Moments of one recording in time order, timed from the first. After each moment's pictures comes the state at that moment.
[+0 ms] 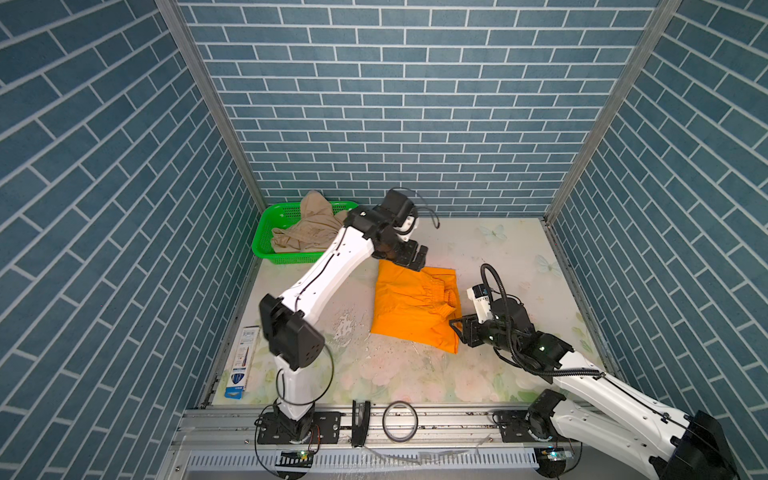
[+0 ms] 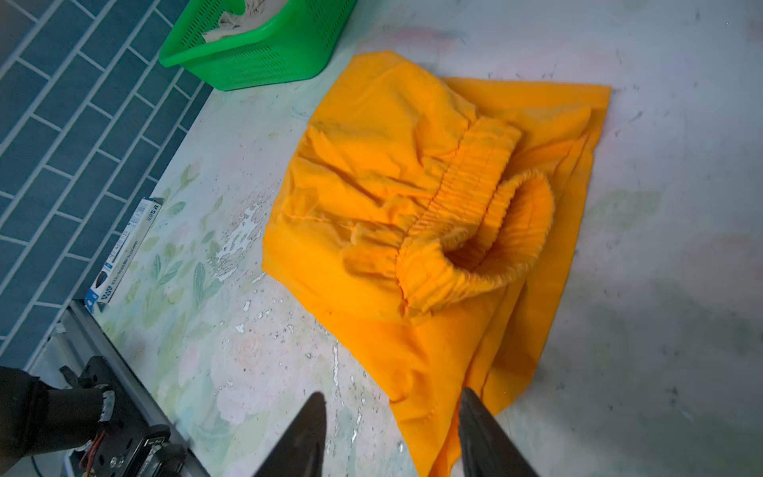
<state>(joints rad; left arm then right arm) -0.57 1.80 1.94 -1.20 0.15 -0.20 0.72 0.94 0.58 -0.27 -0.11 0.43</state>
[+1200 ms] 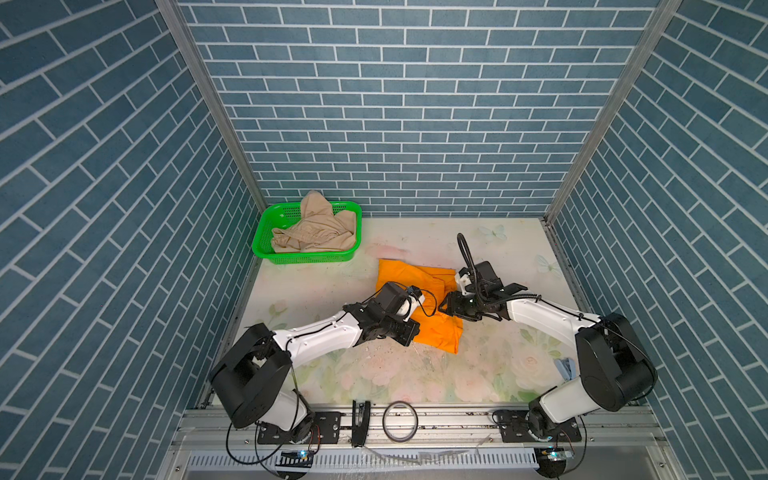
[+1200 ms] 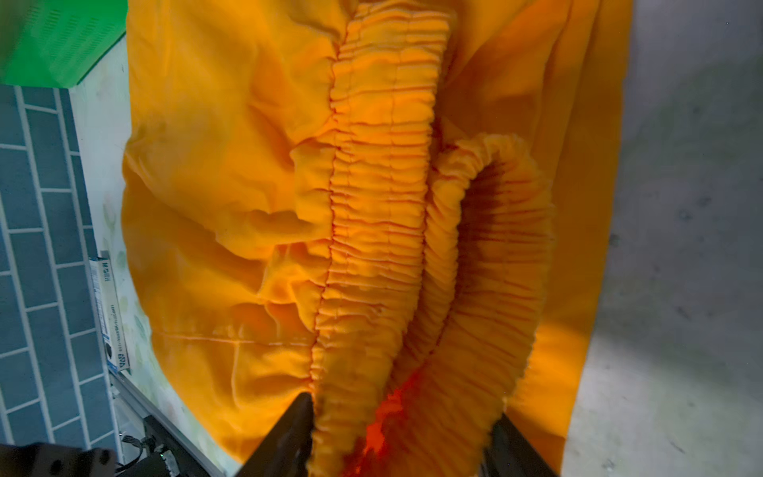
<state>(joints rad) -0.83 1.51 0.83 -0.20 0.33 -0.31 0.53 1.53 0.88 -0.37 -0.36 0.61</state>
